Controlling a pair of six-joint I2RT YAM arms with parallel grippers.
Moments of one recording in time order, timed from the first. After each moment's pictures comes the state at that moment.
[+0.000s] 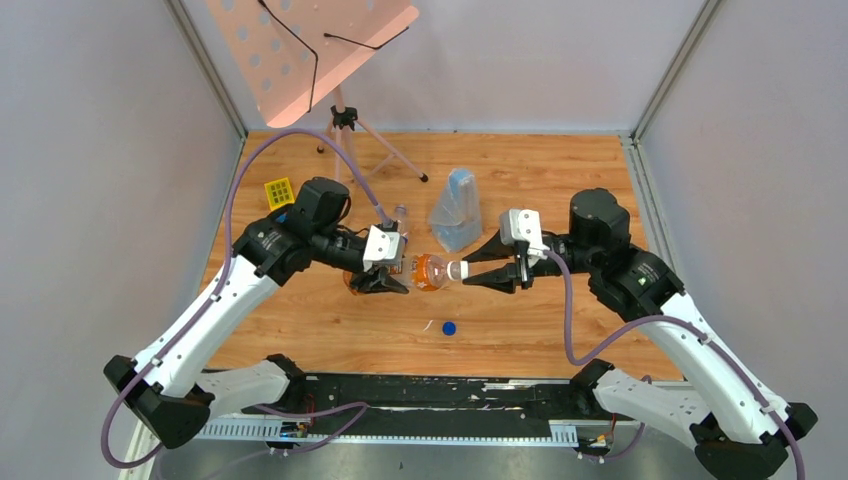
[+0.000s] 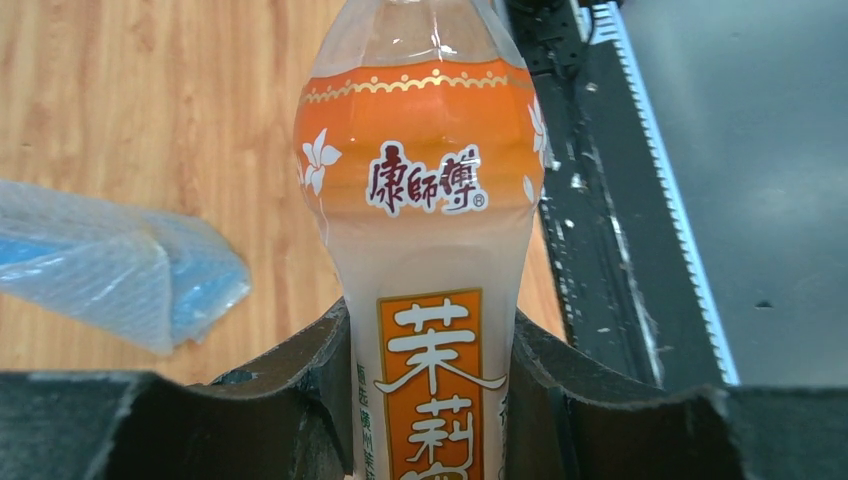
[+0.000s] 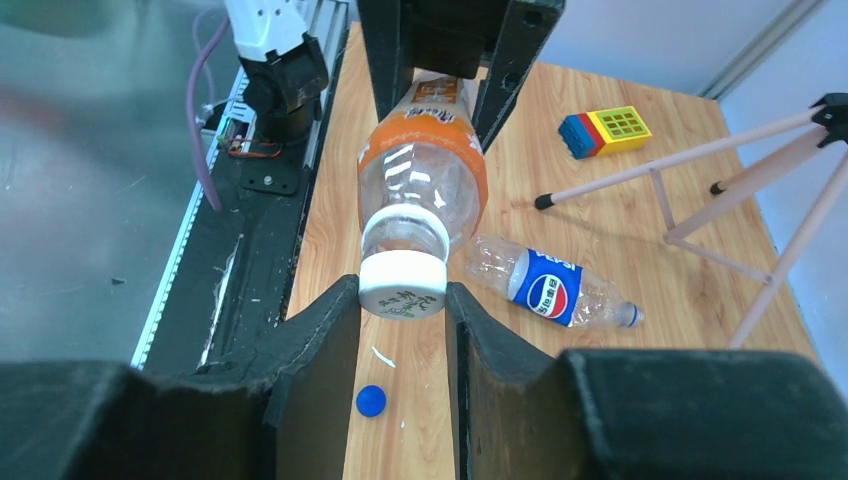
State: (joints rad) left arm -0.64 1.10 1.23 -0.85 0.89 0.75; right arm 0.67 0.92 1.17 -0.51 -0.85 -0.42
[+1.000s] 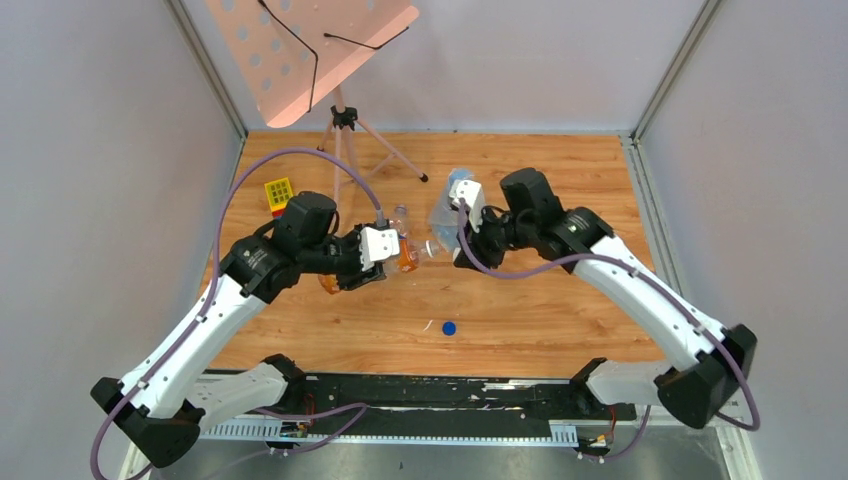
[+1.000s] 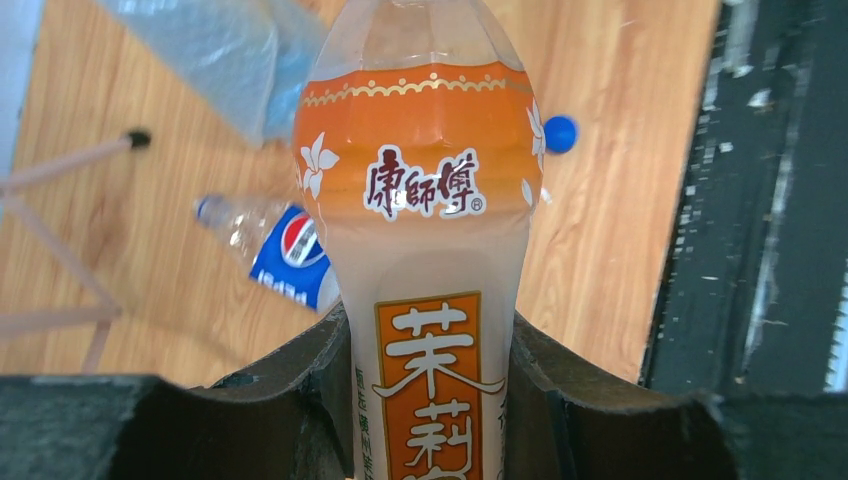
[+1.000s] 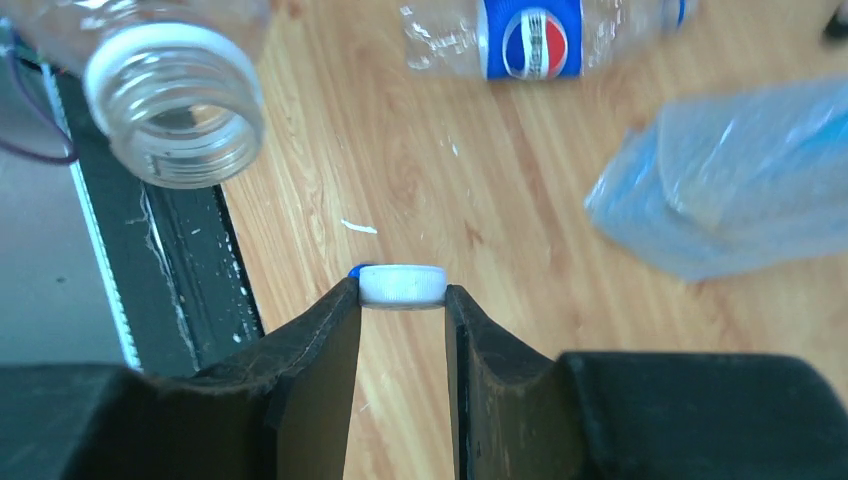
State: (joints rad) left arm -0.63 1.01 1.20 -0.91 0.51 0.67; right arm 0.67 1.22 1.24 -0.70 -0.53 -0.35
